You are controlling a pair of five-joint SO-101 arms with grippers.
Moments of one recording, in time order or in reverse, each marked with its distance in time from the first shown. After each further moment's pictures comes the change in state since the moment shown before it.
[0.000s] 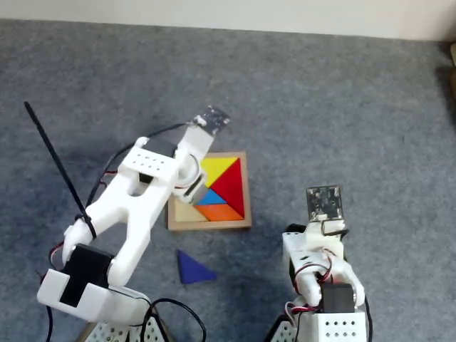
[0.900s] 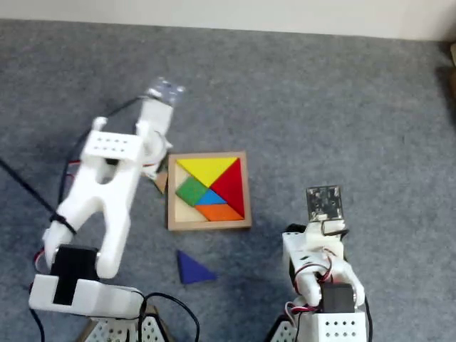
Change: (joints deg) left arm -12.0 0.0 -9.8 10.3 2.5; right arm 0.0 0.0 0.0 0.0 0.0
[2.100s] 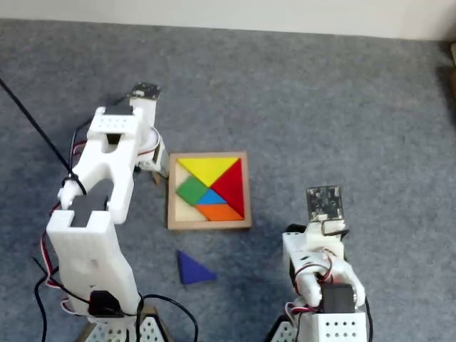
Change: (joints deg) left arm -5.4 27.1 -17.1 -0.3 10.0; right arm 0.0 0.0 0.0 0.0 0.0
